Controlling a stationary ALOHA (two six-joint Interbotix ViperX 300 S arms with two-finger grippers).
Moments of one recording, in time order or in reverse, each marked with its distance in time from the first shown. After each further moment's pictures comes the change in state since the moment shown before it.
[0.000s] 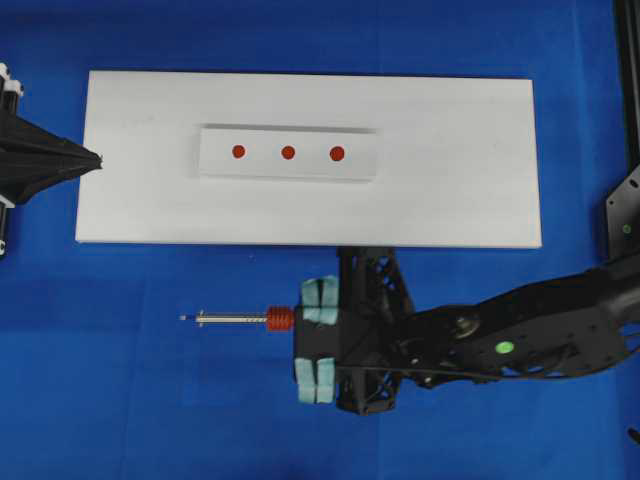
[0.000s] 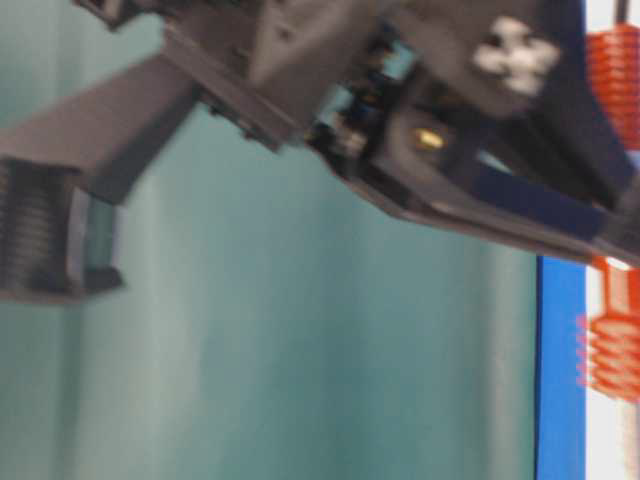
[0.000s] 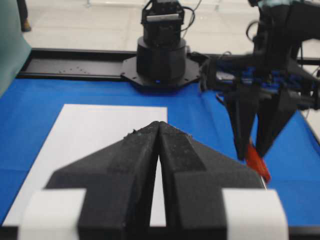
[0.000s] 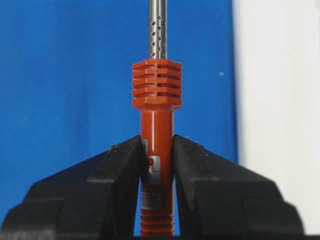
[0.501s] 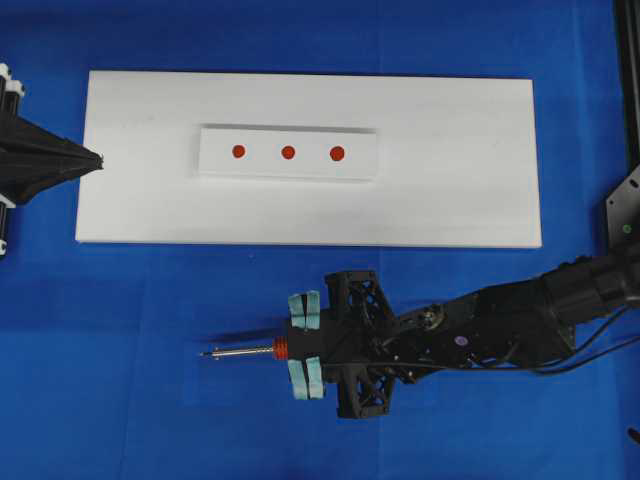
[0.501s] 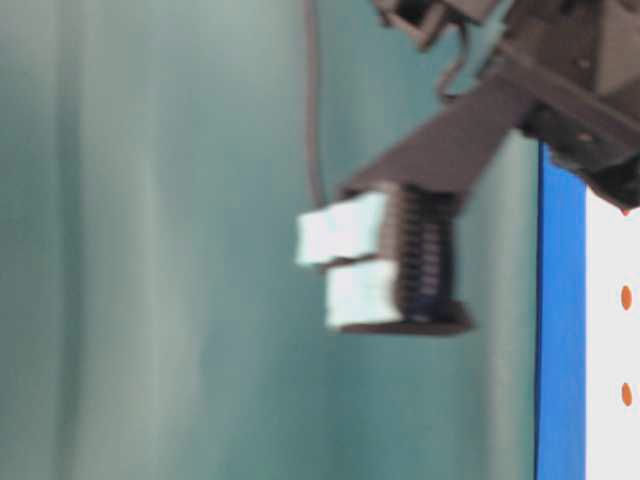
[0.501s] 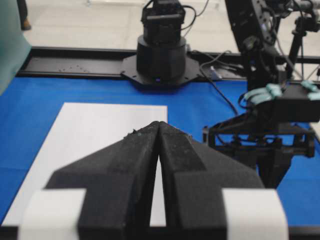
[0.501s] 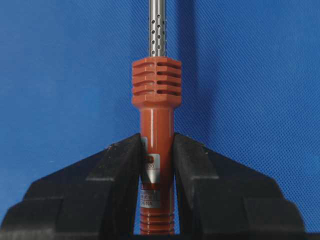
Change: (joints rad) left arm 0.000 0.006 -0.002 0.000 0.000 -0.002; right arm -0.034 0.153 0.100 0.023 -0.345 0.043
